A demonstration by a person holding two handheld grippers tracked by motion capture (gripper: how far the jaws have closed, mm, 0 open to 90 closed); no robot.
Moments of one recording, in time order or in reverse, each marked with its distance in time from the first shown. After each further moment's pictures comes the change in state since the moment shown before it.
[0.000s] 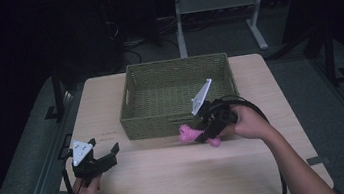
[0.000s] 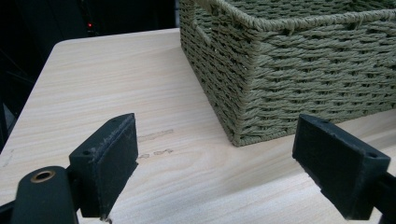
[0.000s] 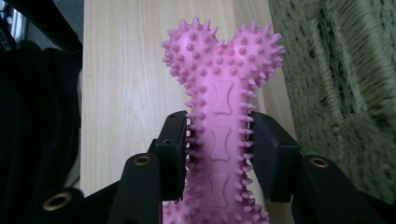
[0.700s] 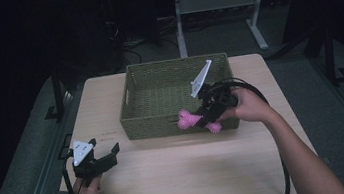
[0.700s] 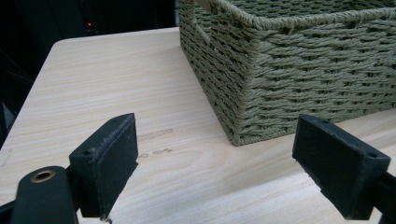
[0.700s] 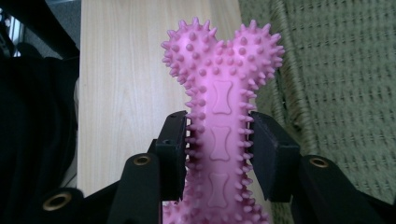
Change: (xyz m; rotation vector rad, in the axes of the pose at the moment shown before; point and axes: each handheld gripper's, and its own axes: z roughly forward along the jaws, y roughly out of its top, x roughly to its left) left arm 0.000 0.000 0.001 -0.003 0.002 0.003; right arm -0.021 0.018 -0.032 0.001 -0.013 -0.004
